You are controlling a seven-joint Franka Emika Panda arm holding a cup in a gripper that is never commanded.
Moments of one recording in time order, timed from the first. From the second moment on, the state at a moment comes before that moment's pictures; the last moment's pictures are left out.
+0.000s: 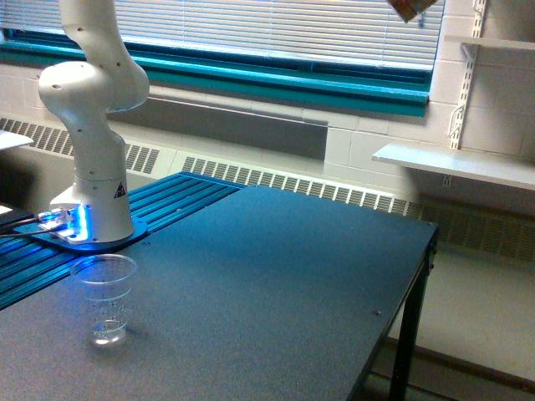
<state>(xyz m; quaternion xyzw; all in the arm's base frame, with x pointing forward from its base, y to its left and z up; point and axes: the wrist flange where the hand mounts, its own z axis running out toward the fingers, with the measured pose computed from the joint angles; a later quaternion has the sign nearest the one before) 0.572 0.021 0.645 -0.88 0.28 -0.37 0.10</state>
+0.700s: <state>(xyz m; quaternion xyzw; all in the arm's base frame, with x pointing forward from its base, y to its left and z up) 0.565 0.023 0.625 -0.88 0.28 -0.37 0.07</state>
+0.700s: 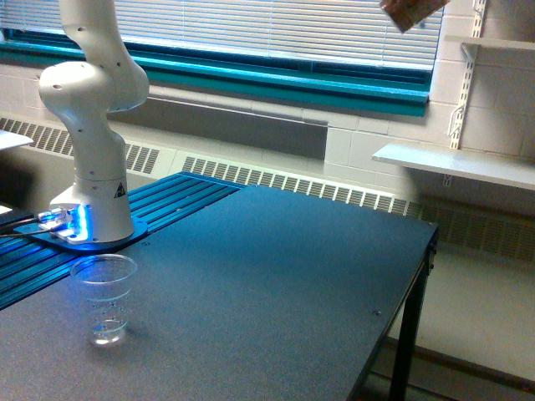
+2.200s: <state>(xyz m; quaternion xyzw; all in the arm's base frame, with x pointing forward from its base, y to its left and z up) 0.376 -0.133 0.521 -0.84 0.45 -0.32 -0.03</state>
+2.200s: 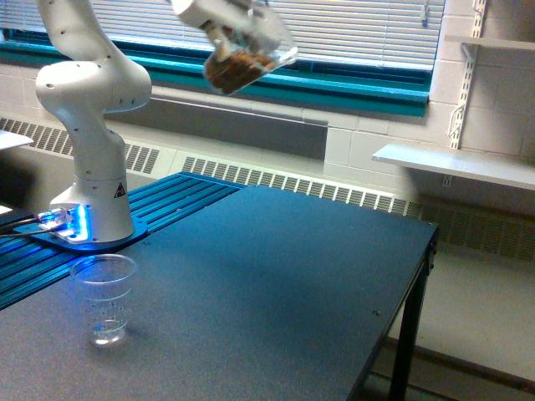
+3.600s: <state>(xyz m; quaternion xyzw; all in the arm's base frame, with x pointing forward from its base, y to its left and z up) 0.286 -0.250 0.406 -0.76 0.62 -0.19 -0.03</state>
